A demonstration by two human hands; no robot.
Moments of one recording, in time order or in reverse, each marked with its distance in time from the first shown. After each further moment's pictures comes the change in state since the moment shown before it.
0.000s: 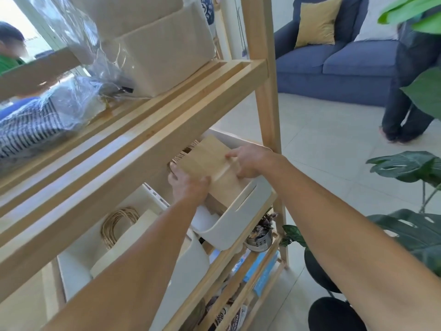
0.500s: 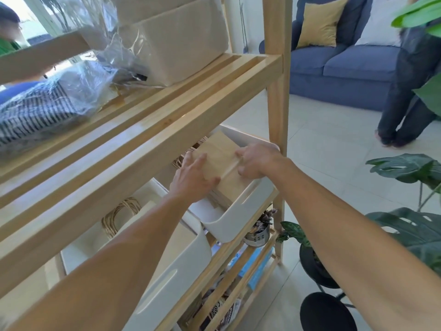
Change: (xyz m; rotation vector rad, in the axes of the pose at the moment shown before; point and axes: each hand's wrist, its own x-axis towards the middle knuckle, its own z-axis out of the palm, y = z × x) left_hand 0.008 -0.010 -0.023 0.583 -0.148 0.412; right_hand -0.009 -0.009 0.008 -0.165 0.102 0.061
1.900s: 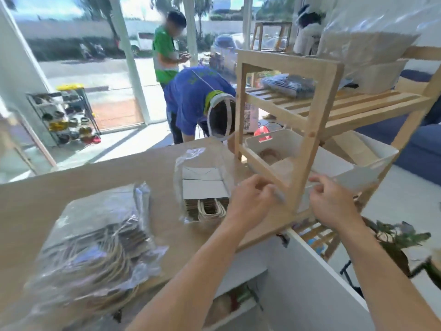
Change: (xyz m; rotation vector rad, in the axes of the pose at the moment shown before) left_hand -0.467 -0.246 -0.115 -0.880 0.284 -0.013; right_hand -0.394 -0.380 0.010 0.689 0.312 0.103
